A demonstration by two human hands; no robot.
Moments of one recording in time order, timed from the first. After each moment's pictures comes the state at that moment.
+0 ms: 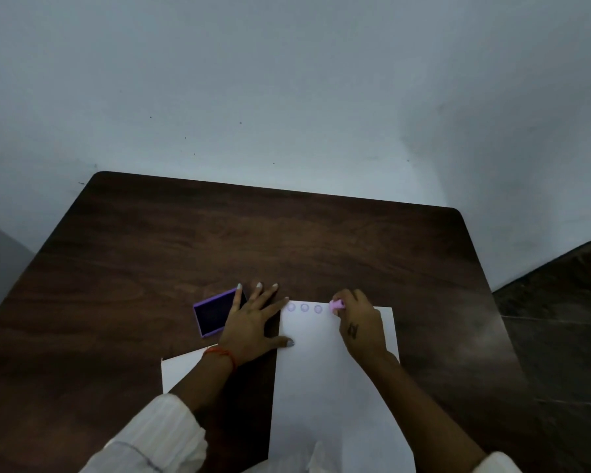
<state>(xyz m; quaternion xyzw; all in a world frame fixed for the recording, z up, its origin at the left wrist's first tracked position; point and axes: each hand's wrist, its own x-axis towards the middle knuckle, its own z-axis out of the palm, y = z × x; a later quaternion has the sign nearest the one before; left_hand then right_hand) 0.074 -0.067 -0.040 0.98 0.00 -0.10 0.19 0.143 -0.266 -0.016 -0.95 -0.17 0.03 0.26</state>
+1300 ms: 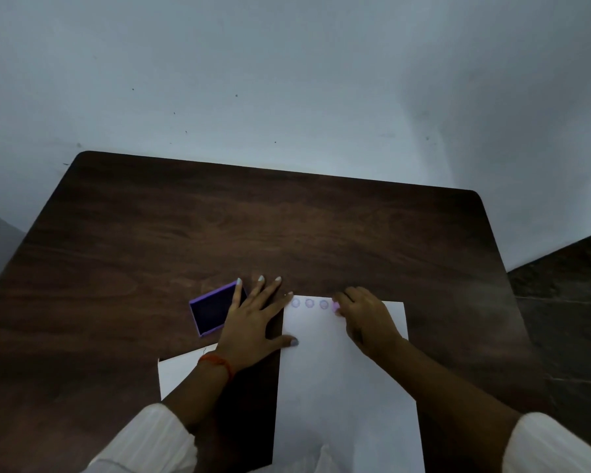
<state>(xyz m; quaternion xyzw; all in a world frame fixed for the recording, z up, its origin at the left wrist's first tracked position) 0.073 -0.065 -0.048 0.98 0.00 -0.09 0.18 0.163 -0.270 -0.025 -0.92 -0.37 0.04 0.11</state>
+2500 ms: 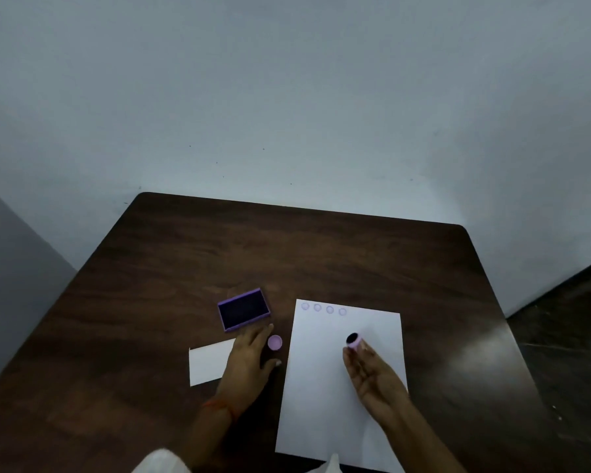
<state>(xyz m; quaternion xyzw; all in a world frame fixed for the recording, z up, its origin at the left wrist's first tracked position) -0.012 -0.093 -0.028 0.93 0.18 0.01 0.33 0.065 -0.304 -0.008 -0.39 0.24 0.31 0.83</state>
